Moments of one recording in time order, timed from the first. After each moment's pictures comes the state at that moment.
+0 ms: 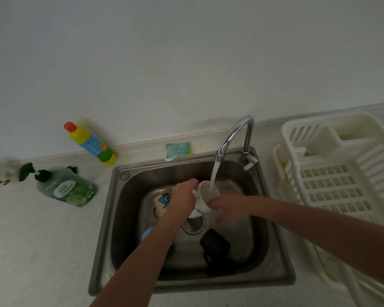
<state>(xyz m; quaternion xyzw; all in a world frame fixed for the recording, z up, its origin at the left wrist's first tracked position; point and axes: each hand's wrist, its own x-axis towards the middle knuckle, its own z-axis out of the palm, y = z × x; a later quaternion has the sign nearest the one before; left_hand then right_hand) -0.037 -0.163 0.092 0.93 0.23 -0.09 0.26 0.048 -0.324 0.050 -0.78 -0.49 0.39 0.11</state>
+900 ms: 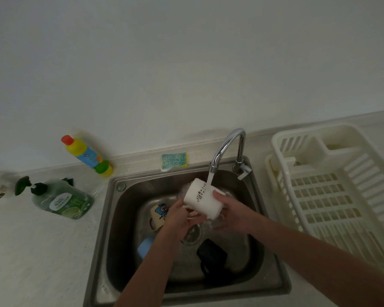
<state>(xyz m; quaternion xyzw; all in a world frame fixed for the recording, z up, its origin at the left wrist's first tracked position) -0.052 -0.182 0.094 0.46 0.47 -0.03 0.75 0.034 -0.338 0.050 -0.50 0.11 0.57 0.65</state>
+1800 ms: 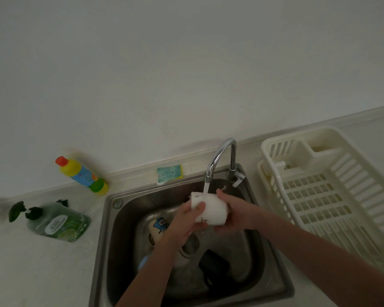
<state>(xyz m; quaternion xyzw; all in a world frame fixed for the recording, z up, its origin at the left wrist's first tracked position) -0.037 -0.182 0.103 0.57 0.35 -0.12 0.73 0.056 -0.346 0.088 -0.49 0.15 0.58 0.63</state>
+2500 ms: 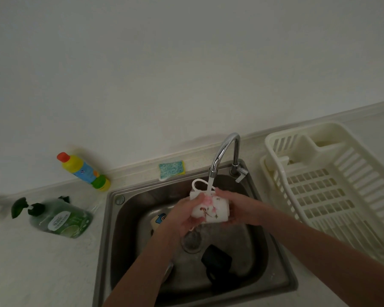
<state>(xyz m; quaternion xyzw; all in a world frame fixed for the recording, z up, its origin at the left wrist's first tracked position) -0.030 -0.159 0.100 0.53 0.34 -0.18 0.75 0.048 -0.347 0.094 -0.57 0.04 0.55 0.61</state>
